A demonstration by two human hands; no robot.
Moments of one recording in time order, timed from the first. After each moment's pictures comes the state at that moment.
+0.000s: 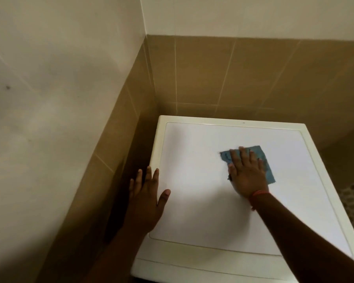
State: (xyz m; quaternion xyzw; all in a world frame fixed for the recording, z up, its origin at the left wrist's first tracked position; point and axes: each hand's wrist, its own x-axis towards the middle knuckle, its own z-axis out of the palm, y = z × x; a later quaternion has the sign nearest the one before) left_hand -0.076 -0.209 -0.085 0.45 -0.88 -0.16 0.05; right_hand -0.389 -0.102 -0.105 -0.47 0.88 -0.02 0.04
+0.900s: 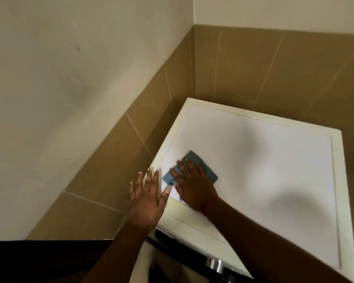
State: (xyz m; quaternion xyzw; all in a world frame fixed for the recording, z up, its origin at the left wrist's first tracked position) left_hand -0.066 -0.058 -0.064 0.61 -0.78 -0.15 0.04; right_hand -0.252 -0.070 -0.104 -0.79 0.61 -0.02 0.07
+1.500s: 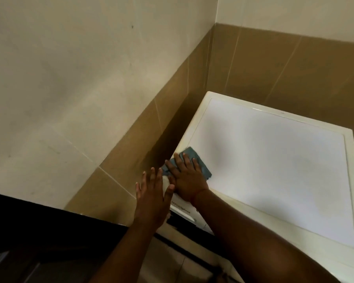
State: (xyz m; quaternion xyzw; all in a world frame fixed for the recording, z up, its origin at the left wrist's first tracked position) left_hand 0.011 -0.028 -0.074 0.64 -0.74 -0.19 0.07; right_hand -0.142 -0.068 -0.092 -0.77 0.63 0.00 0.12
